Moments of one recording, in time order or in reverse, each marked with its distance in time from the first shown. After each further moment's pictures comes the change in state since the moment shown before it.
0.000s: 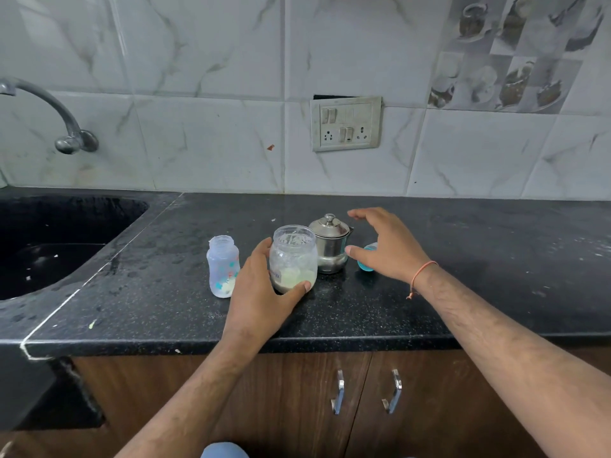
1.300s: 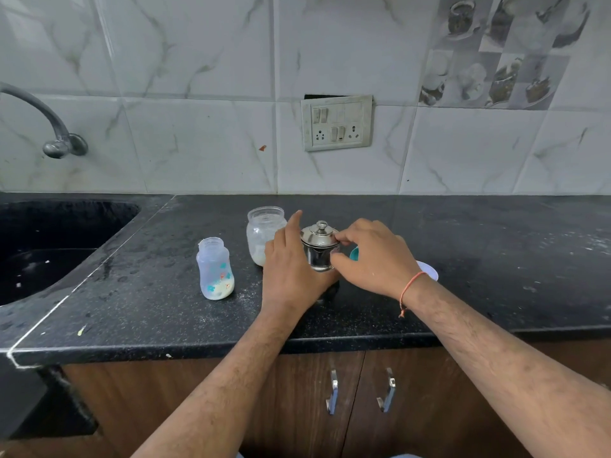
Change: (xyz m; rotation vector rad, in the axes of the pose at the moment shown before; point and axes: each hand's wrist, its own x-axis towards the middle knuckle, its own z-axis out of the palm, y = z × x) left_hand 0.029 0.051 0.053 0.166 0.045 0.139; right_hand -0.028 -0.048 -0.006 -0.209 -0.023 0.066
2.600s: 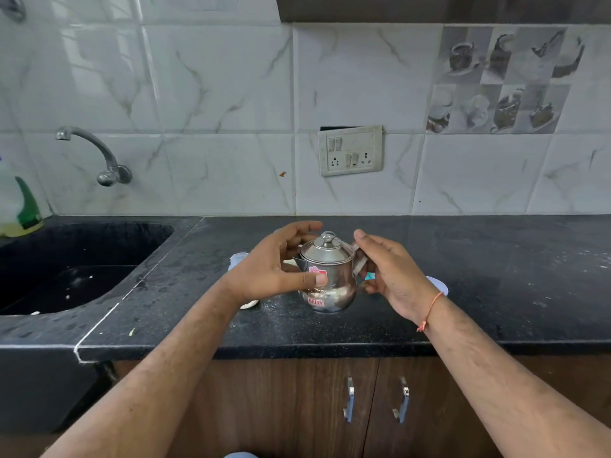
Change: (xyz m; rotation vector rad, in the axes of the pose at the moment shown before) left_hand 0.008 0.012 -0.133 -0.490 -0.474 0.099; right_hand -0.031 -0.029 -0.025 1.330 -0.087 0.229
